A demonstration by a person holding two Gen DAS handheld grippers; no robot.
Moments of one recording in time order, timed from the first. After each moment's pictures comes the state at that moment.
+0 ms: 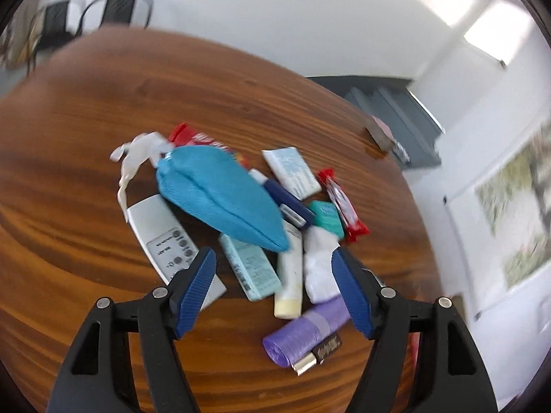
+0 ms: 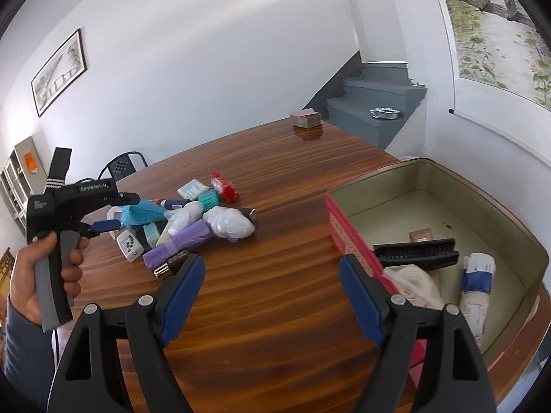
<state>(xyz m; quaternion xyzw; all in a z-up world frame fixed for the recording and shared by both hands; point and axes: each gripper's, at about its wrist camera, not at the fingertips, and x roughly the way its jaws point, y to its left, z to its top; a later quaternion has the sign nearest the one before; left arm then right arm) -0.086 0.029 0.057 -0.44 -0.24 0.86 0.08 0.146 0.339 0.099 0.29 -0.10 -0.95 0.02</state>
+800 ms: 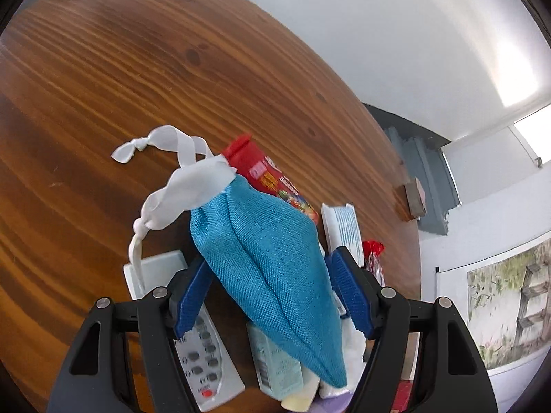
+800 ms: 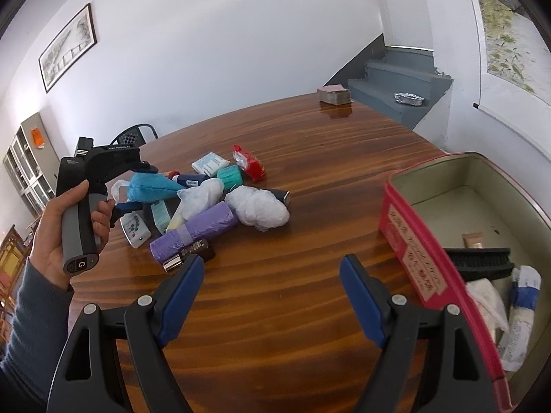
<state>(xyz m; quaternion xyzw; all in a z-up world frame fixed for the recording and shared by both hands) -0.153 -0.007 0.012 -0.44 -0.38 0.81 0.02 0.093 0.302 0.077 0.34 -0.08 -0.94 0.05</state>
